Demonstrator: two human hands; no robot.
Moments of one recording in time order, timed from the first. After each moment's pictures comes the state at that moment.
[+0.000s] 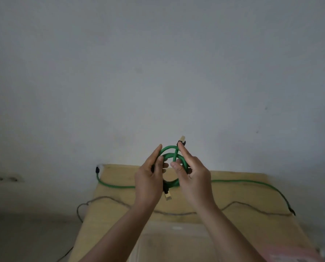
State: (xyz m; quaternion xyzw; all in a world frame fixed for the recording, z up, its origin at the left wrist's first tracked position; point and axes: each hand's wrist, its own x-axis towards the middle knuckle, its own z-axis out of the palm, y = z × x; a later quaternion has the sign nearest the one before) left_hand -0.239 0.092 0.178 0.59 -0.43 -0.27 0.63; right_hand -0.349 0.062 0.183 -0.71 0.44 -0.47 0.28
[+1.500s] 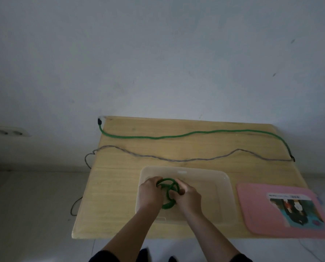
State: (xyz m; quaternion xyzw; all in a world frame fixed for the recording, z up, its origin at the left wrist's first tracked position) left_hand -0.256 0.179 0.011 0.80 -0.42 -0.34 0.25; right_hand -0.371 0.164 0.010 -0.58 0.67 -0.16 0.44
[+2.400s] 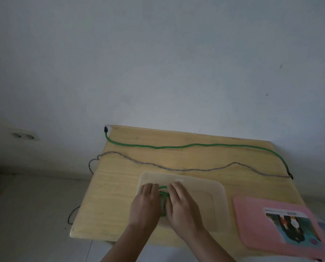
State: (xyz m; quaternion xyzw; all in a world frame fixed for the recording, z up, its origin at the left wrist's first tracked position) left_hand -0.256 0.218 0.030 0.72 -0.66 -0.09 0.20; right_hand -0.382 0.191 0.043 -0.85 0.49 -0.14 0.11
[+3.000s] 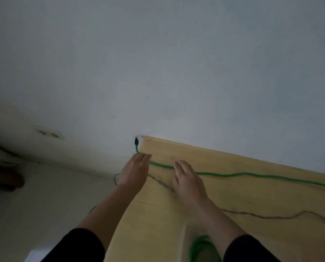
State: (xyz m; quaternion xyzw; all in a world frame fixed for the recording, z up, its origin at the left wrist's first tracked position) left_hand -0.038 0.083 0.013 0.75 -0.62 -0.05 0.21; right_hand -0.214 0.030 0.013 -0.89 0.43 -0.16 0.05
